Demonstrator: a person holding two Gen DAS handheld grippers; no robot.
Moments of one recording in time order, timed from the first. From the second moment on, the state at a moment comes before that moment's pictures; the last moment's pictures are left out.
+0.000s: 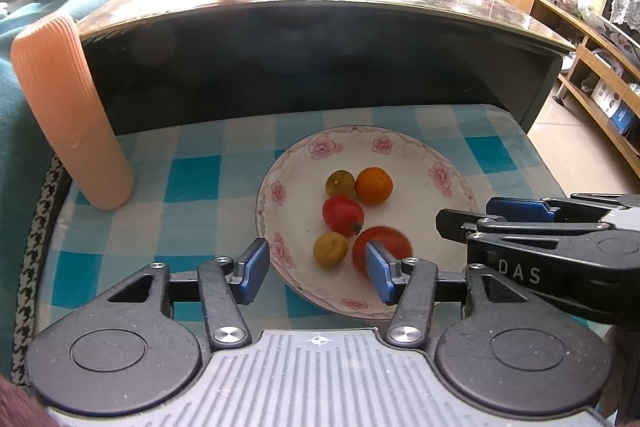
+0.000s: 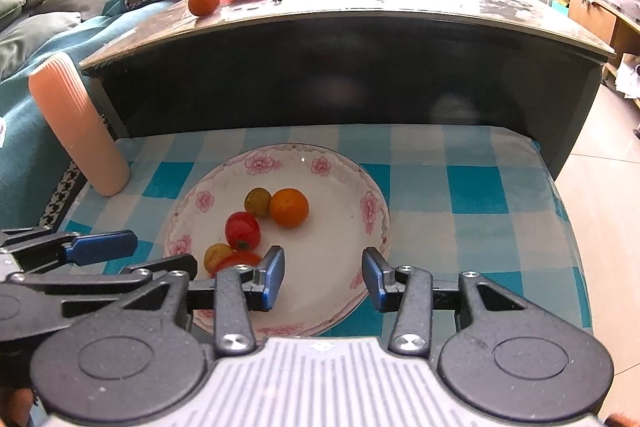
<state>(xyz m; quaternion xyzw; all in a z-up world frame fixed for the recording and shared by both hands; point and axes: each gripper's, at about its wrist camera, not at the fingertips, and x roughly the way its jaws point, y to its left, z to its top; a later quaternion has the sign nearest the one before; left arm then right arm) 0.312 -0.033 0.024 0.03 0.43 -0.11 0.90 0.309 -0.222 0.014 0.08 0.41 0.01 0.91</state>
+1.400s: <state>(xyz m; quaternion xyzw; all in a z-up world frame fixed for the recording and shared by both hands) 0.240 -0.007 0.042 0.06 0.42 -0.12 0.90 0.237 -0.182 0.035 0.06 0.41 0.01 0.91</state>
